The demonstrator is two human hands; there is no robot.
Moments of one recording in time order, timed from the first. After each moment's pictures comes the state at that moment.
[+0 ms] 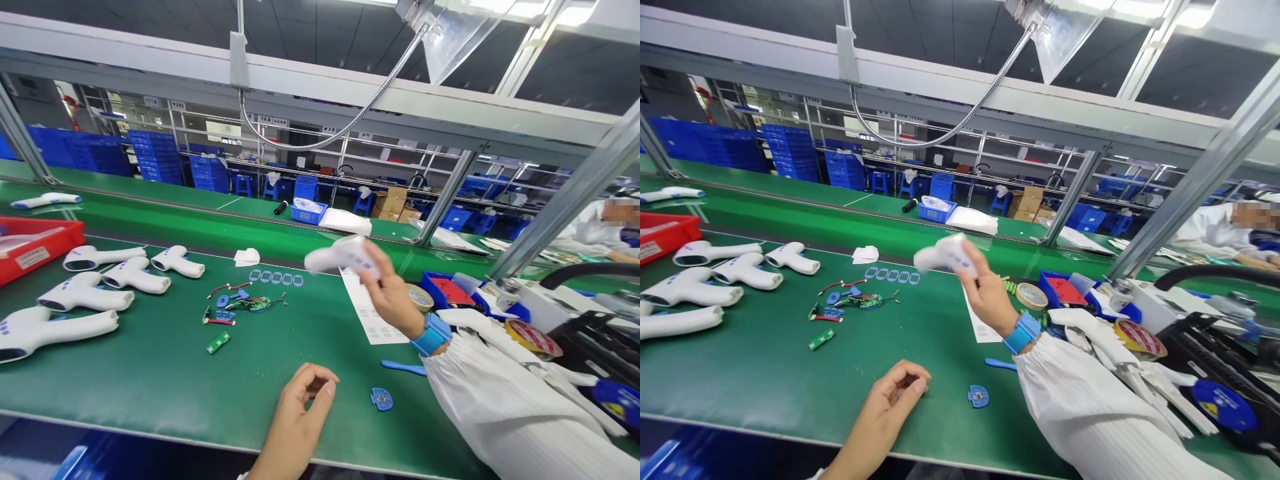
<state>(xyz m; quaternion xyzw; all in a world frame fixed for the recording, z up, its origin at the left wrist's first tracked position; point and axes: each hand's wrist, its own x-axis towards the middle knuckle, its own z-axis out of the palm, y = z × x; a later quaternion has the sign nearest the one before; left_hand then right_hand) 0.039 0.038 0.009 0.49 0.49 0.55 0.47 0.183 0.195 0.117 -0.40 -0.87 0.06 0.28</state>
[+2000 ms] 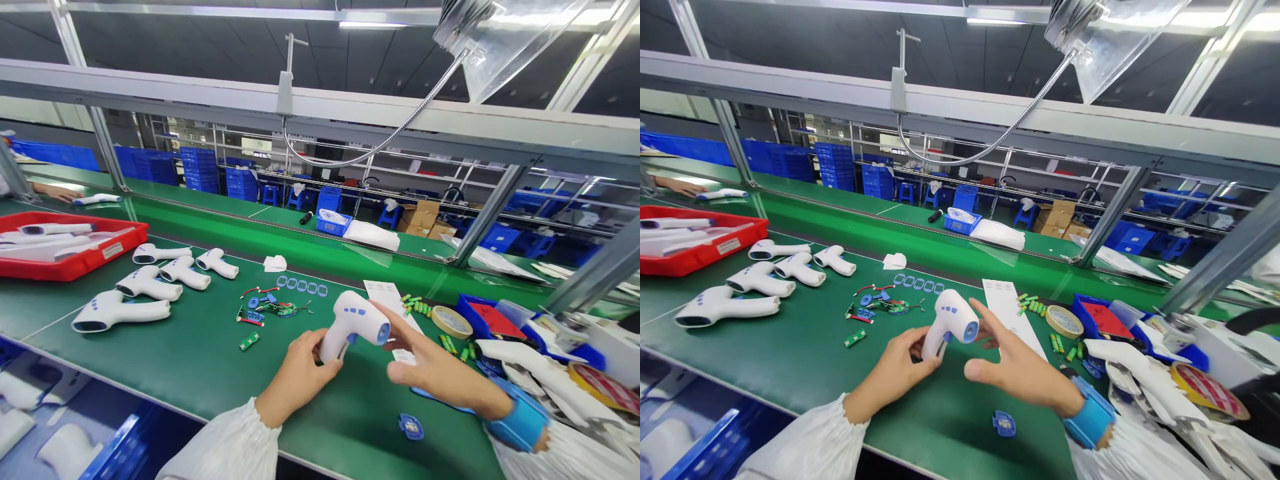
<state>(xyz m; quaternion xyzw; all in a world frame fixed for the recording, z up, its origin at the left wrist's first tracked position) -0.009 0.080 0.029 0.58 0.58 0.47 0.33 0.190 0.139 0.114 -0.30 -0.85 0.40 0.16</state>
